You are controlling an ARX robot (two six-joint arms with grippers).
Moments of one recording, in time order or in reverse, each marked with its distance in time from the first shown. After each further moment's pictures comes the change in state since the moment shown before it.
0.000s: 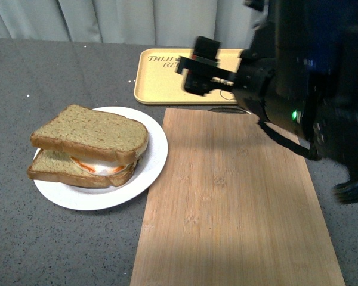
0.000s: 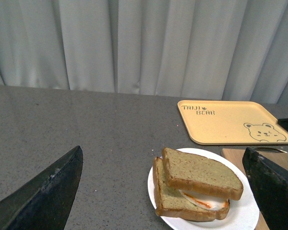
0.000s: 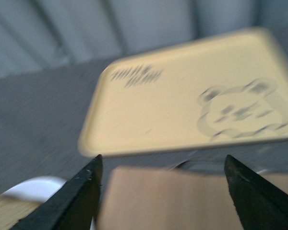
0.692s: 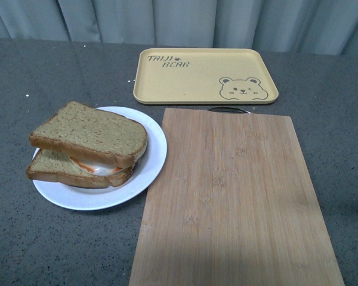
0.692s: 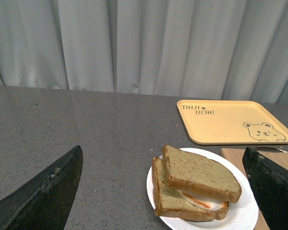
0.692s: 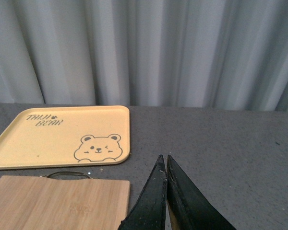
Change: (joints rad) left arm 0.000 -0.002 0.000 0.000 -0.002 0.000; right arm -0.294 -0.621 -0.686 0.358 -0.003 -0.415
